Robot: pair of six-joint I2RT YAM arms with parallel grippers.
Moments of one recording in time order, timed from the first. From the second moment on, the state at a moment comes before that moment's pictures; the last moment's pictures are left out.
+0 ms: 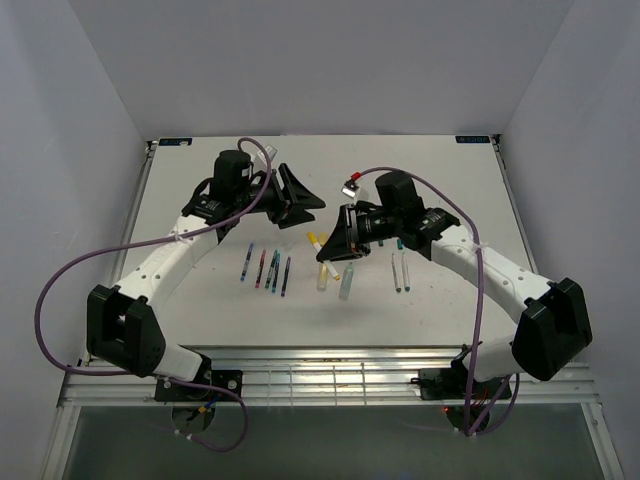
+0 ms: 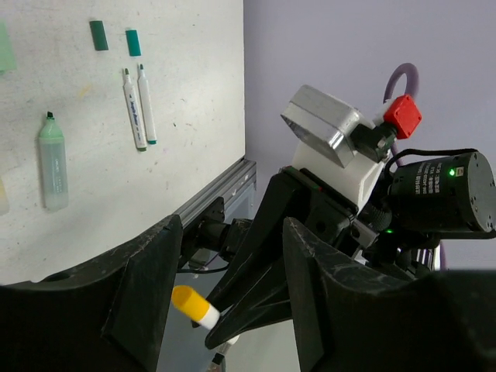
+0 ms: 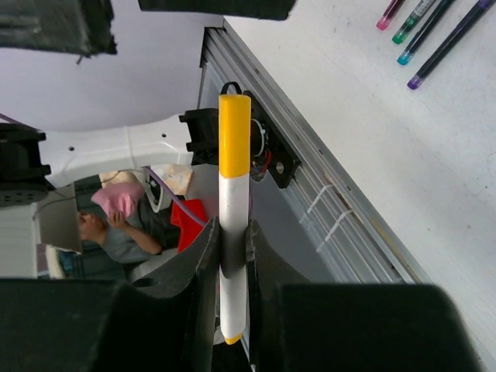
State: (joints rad) left arm -0.40 1.44 1.21 -0.26 0.69 -1.03; right arm 0.65 1.41 1.15 -0.34 -0.82 0.78
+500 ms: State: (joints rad) left arm -0.39 1.41 1.14 -0.25 0.70 -1.04; right arm 0.61 1.32 1.06 -0.12 -0.83 0.95
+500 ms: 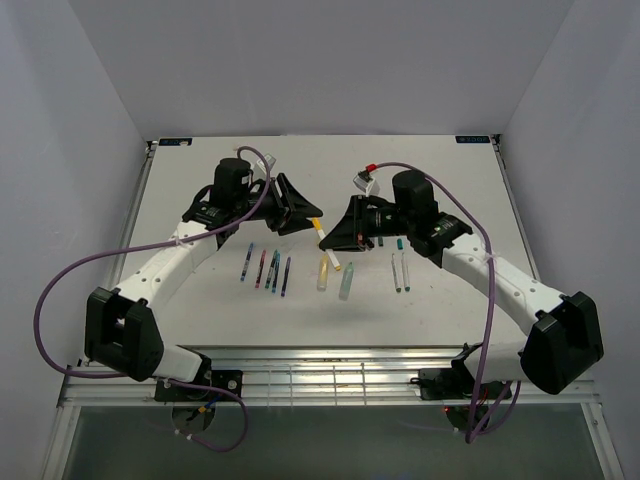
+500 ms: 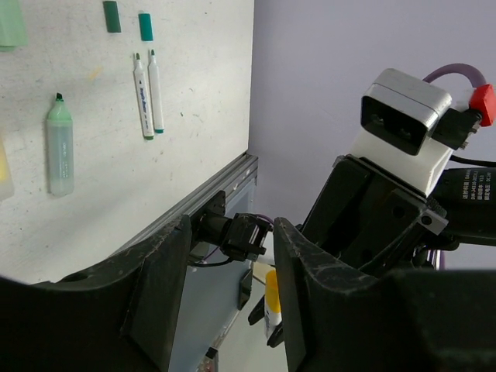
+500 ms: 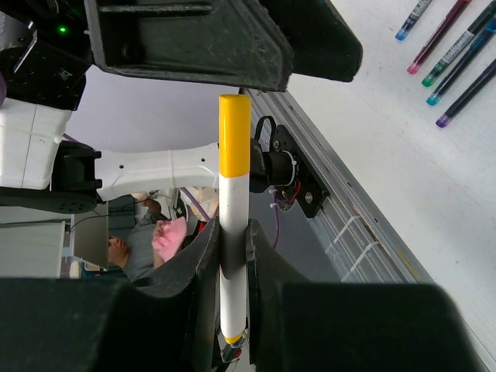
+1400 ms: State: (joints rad) left arm -0.40 1.36 1.05 -0.15 0.75 -1.14; right arm 0.60 1.33 0.89 0.13 -0.82 1.13
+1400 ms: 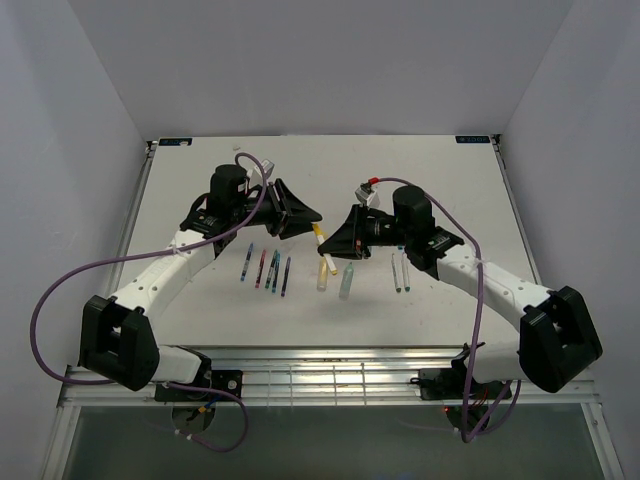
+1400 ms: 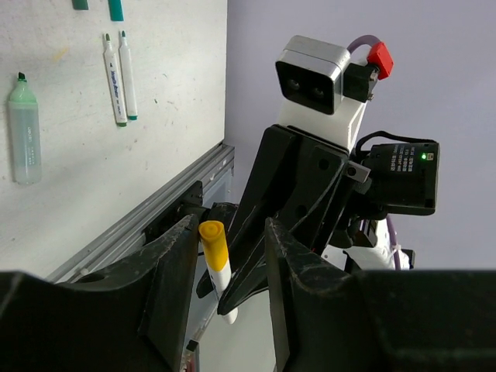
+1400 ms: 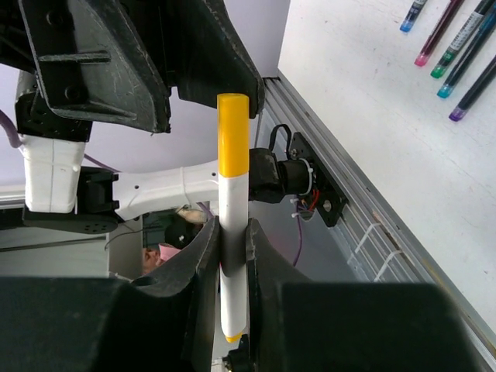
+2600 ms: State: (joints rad) left arm -0.38 1.44 1.06 -0.14 0.68 -1.19; right arm 0.64 1.52 1.24 -0.31 -0.66 0.89
